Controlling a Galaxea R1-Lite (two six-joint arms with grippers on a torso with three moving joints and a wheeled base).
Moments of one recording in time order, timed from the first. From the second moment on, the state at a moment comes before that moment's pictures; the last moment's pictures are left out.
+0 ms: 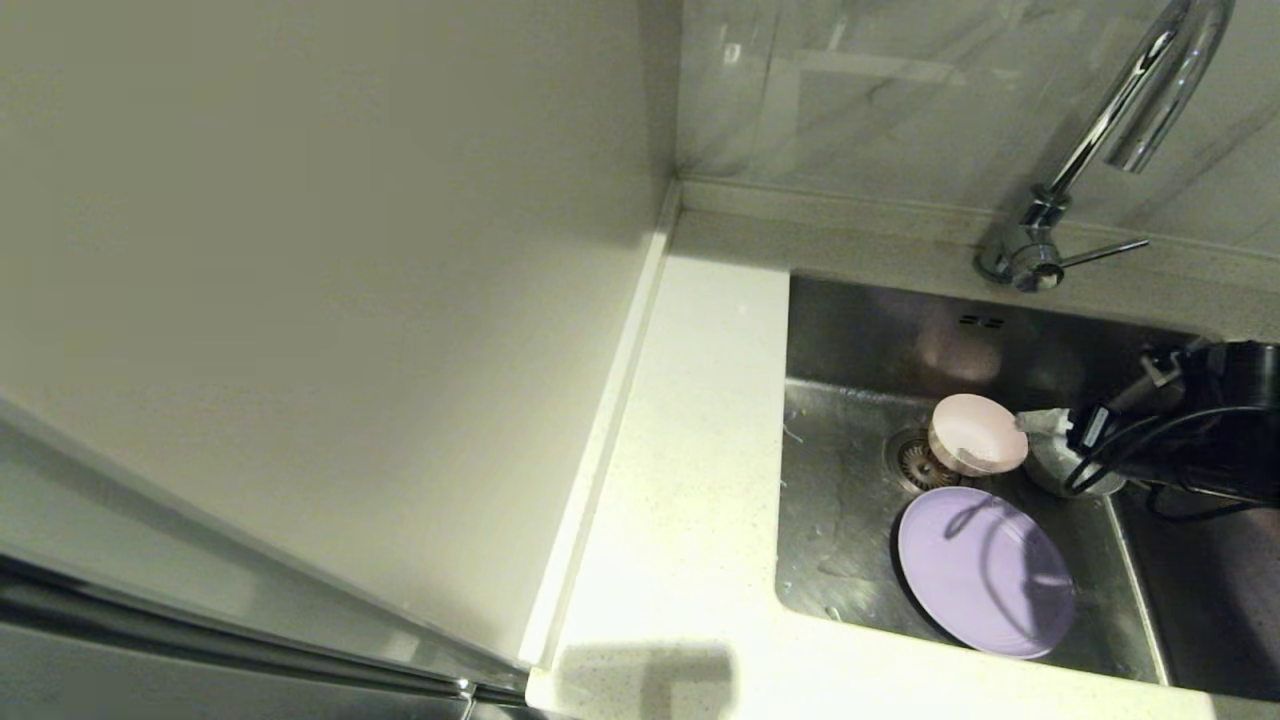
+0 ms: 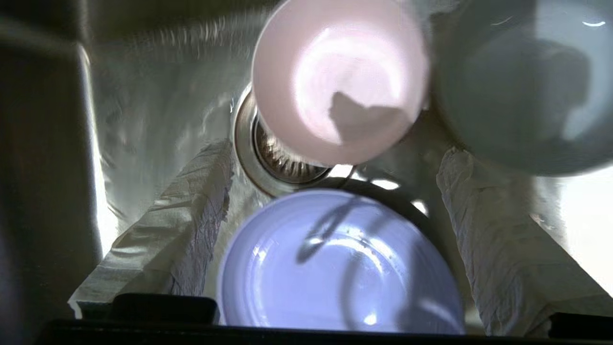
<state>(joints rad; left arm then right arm) 0.00 0.00 0.00 -0.01 0.00 0.00 -0.35 2.03 -1.03 -0.45 0.36 0.26</state>
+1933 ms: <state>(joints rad) 0.00 0.00 0.00 -0.01 0.00 0.00 -0.47 2.28 -1.02 -0.72 0.37 -0.81</state>
